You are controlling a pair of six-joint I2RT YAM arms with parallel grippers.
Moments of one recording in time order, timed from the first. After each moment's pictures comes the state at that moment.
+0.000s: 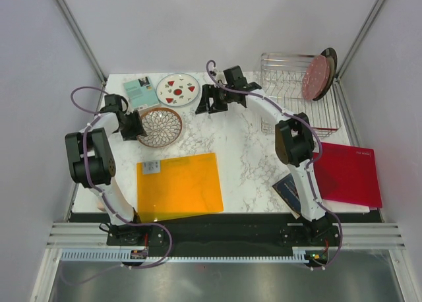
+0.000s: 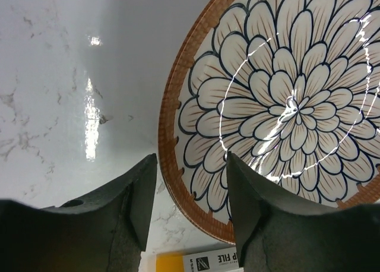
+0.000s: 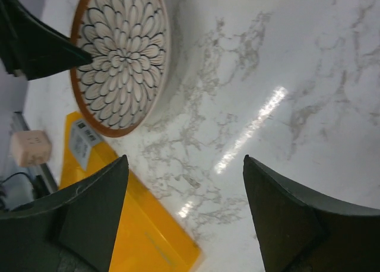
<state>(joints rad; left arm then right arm) 0.19 1.84 1.22 -0.46 0.20 -0.13 0.47 2.38 2.11 -0.51 -0.56 0.29</state>
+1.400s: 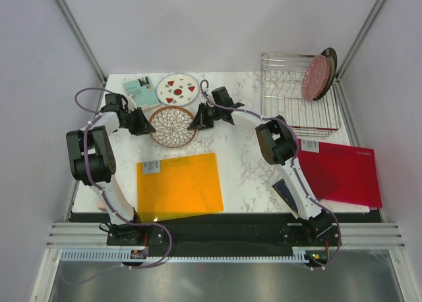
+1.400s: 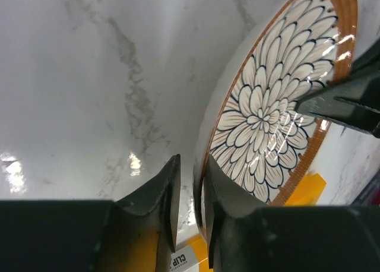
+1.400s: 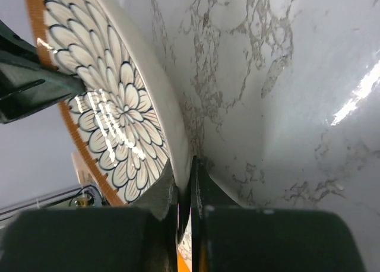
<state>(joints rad) 0.19 1.91 1.25 -0.41 0.51 -0.20 0.54 2.63 2.09 -0.16 -0.75 0.76</state>
